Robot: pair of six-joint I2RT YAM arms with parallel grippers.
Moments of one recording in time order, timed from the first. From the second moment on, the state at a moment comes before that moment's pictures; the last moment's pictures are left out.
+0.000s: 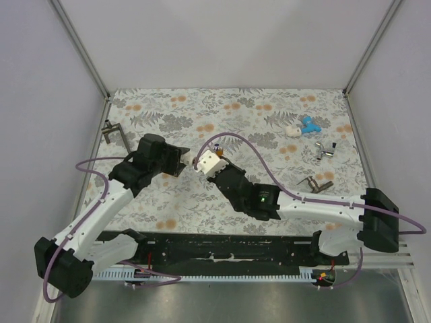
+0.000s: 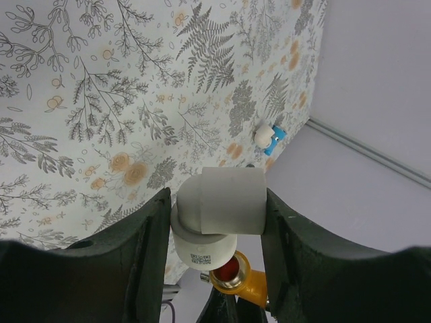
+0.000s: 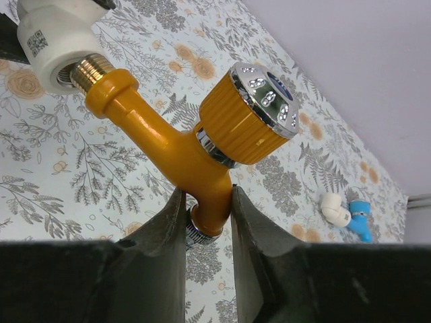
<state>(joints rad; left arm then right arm) -0.45 1.03 0.89 -0.58 -0.08 -1.64 1.23 1.38 0.99 0.01 0.81 -0.26</state>
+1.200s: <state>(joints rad) -0.56 1.03 0.92 -0.60 -0.32 -1.81 1.25 1.49 1.06 0.04 0.92 -0.21</state>
